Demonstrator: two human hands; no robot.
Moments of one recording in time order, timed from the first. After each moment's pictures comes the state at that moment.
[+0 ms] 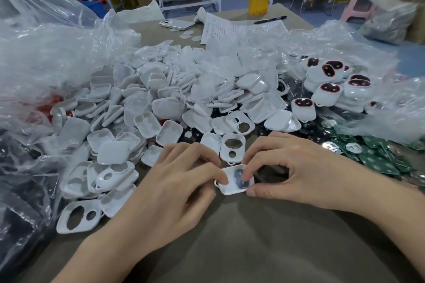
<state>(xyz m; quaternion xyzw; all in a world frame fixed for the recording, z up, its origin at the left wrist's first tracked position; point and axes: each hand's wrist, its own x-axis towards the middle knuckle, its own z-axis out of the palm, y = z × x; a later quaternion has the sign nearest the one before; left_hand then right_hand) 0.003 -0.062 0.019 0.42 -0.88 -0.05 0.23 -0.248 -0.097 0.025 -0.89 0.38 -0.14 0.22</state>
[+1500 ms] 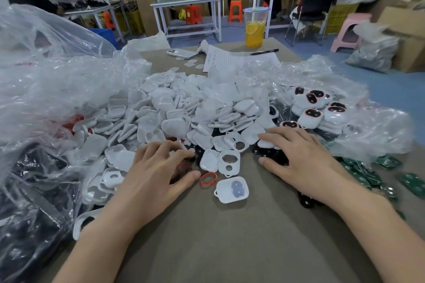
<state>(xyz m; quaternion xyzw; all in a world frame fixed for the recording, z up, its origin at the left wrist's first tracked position) 0.036 -0.086 0.022 0.57 -0.81 -0.01 0.14 -0.268 -0.110 0.013 -0.79 0.59 -0.16 0.06</state>
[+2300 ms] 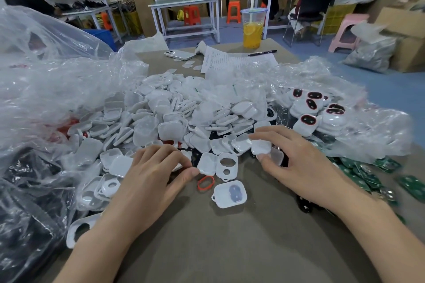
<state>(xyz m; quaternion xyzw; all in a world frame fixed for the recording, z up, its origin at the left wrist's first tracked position) 0.032 -0.084 0.020 0.54 -0.81 0.00 0.24 -0.261 -0.106 0.018 -0.79 0.51 -0.31 0.14</state>
